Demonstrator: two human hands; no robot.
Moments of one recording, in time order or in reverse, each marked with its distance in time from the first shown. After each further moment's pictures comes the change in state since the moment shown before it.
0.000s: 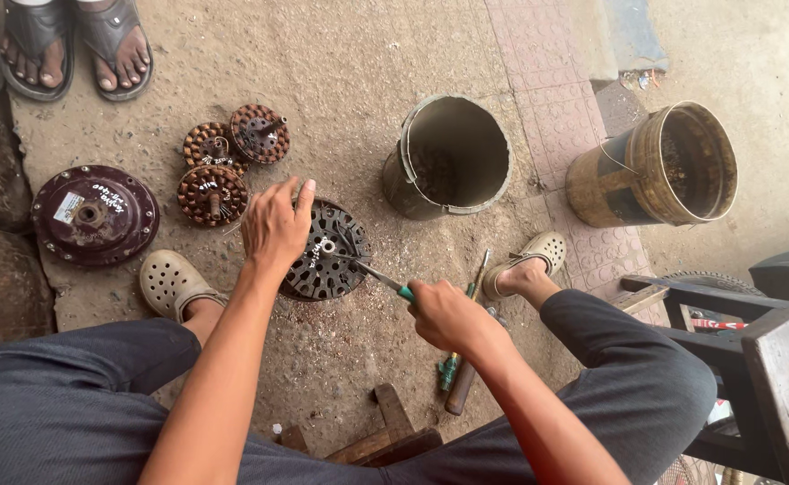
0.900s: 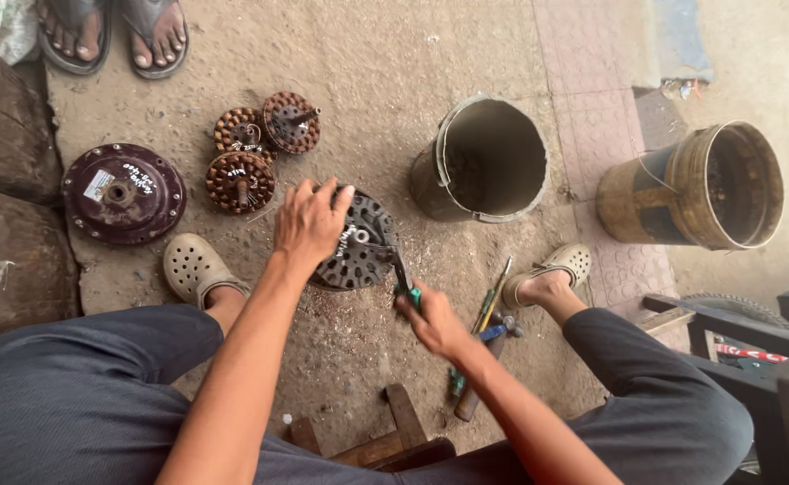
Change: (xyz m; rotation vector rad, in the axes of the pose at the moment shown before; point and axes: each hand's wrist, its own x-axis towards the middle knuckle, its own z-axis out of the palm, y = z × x) left_hand 0.008 -0.016 0.010 0.095 -0.146 0.027; right_hand 0.064 0.034 0.093 0.497 0.039 -0.029
